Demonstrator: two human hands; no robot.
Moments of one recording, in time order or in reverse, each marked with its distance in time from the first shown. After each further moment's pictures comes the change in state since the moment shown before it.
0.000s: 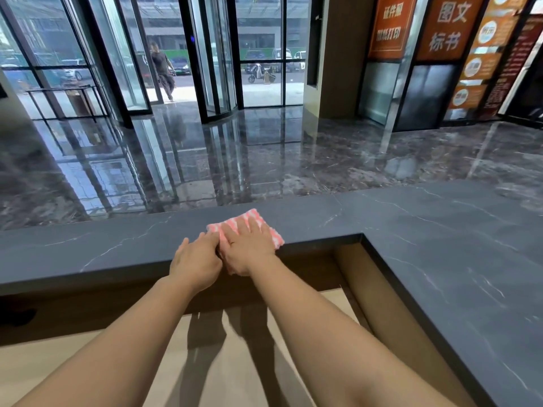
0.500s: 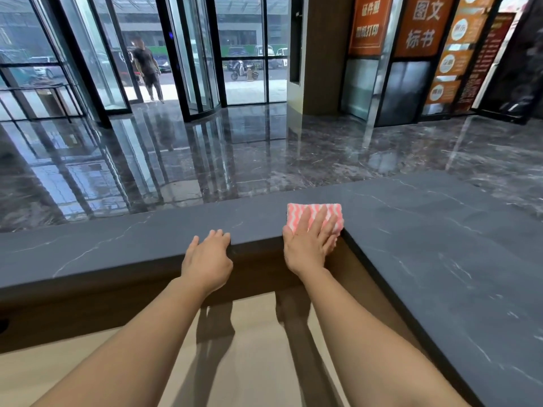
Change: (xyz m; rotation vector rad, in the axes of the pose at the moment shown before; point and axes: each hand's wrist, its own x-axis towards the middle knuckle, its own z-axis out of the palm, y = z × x) left_hand -0.004 0.043 0.021 0.064 0.035 0.082; right_hand -0.052 0.108 0.019 0.347 0.338 0.580
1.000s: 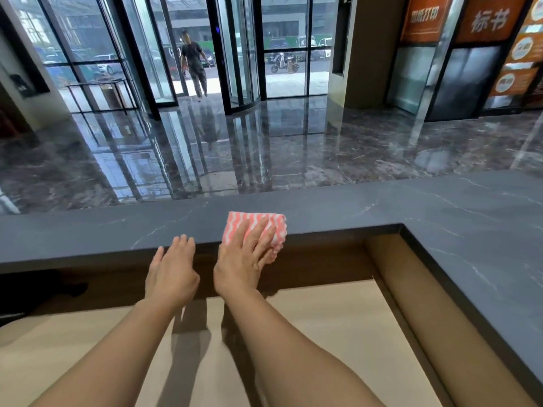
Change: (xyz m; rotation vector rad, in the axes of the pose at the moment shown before) left_hand -0.053 -0.135 -0.020 0.133 0.089 -0.280; right_hand -0.108 -0.174 0.087 0.193 -0.161 -0.236
